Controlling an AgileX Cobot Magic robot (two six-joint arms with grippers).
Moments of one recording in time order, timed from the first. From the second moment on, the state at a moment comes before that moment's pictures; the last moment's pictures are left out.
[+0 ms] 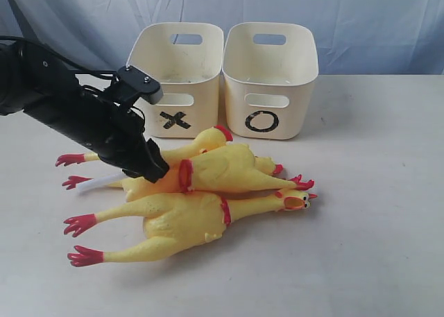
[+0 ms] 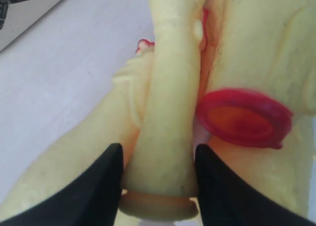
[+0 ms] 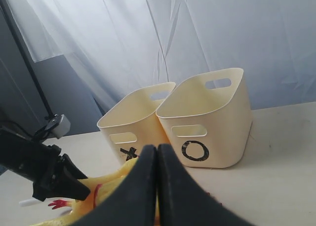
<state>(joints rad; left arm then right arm) -0.37 1.73 -1.03 -0.61 0.58 0.90 0.14 0.05 -0.22 0.82 0.38 -0.43</state>
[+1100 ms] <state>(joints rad) -0.38 1.69 -1.31 -0.70 0.17 0.70 0.14 0.05 -0.22 0.82 0.38 -0.43</state>
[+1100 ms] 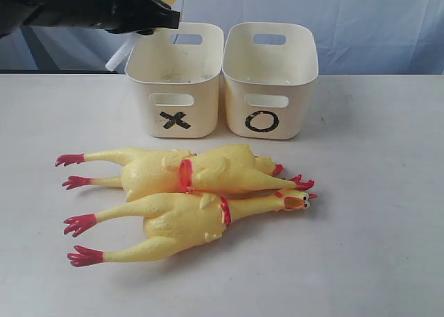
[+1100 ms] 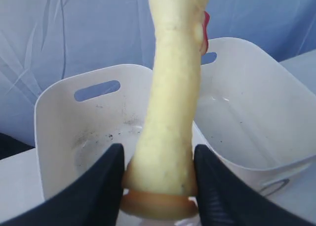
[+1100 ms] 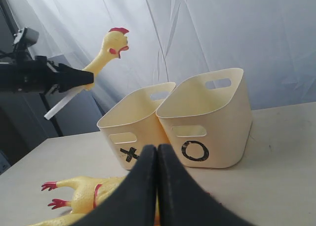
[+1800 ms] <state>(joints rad) -0.38 2.08 -1.57 -0.68 -0.01 0.69 0.14 0.05 -0.22 0.82 0.38 -0.43</state>
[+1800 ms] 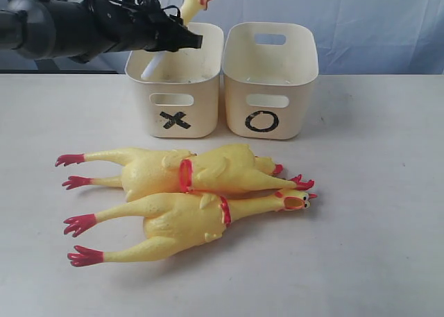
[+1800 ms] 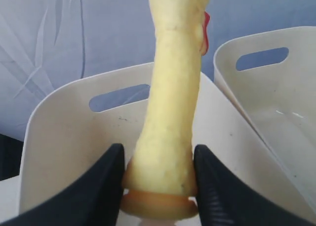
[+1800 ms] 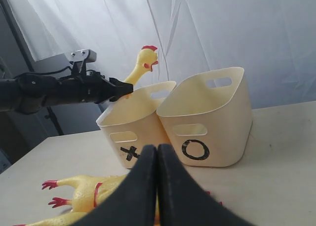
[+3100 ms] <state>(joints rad) -0.38 2.16 -1.57 -0.66 -0.07 0.69 0.14 0.05 -0.22 0.82 0.38 -0.43</state>
